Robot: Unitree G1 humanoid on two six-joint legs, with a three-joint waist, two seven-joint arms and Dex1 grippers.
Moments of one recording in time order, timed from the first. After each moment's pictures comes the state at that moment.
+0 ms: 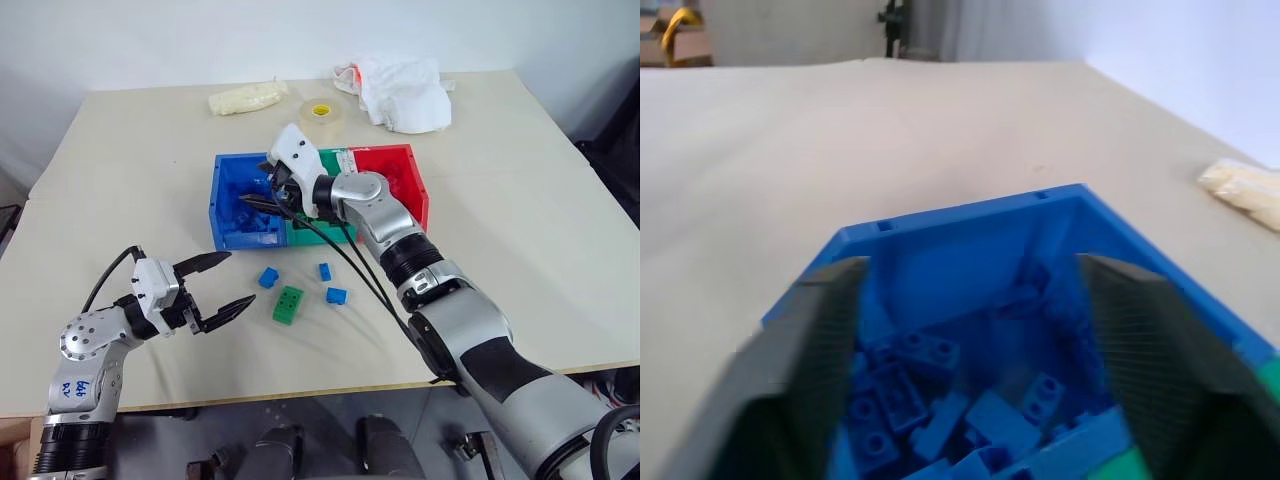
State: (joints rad) left arm -0.09 0.58 0.22 -0.06 -0.47 -0.04 -0.98; right arm -1.28 -0.01 0.17 0.99 0.07 -0.02 0.77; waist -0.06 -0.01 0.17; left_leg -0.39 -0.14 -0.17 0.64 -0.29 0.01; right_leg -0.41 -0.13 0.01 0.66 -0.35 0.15
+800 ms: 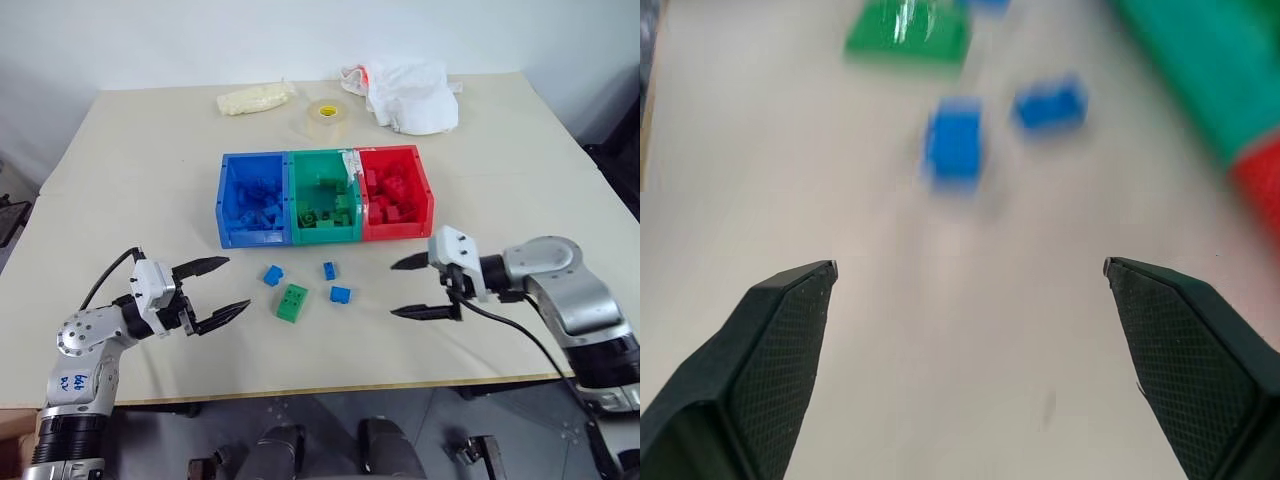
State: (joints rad) left arm -0.13 0.61 0.22 0.05 -0.47 -0.06 -1.08; right arm -0.48 -0.85 0.13 -0.06 0.25 0.43 1.32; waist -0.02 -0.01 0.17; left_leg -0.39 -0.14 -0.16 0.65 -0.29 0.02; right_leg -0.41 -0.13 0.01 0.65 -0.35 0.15
